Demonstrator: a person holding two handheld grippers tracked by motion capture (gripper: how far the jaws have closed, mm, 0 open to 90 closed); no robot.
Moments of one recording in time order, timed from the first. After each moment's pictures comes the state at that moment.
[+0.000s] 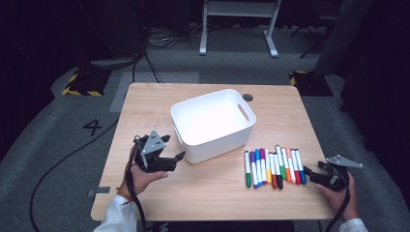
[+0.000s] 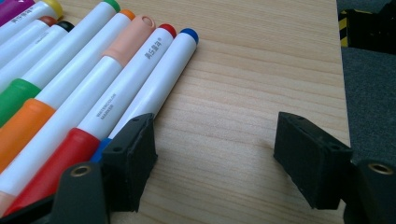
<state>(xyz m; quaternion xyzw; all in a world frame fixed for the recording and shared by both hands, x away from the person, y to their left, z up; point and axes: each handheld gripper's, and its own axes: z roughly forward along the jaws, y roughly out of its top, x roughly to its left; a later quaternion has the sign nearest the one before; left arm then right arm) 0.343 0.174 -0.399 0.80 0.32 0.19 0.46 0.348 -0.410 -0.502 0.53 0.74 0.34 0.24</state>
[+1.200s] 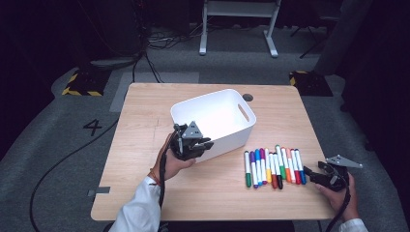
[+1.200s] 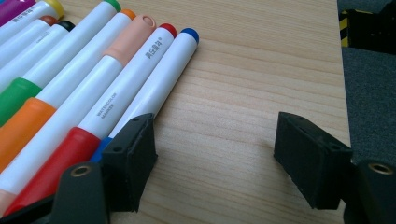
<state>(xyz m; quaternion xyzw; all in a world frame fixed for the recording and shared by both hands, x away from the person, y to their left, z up) 0.387 0.094 -0.394 0.86 0.25 0.10 0.44 0.348 -0.411 -0.502 0.53 0.74 0.33 0.24</state>
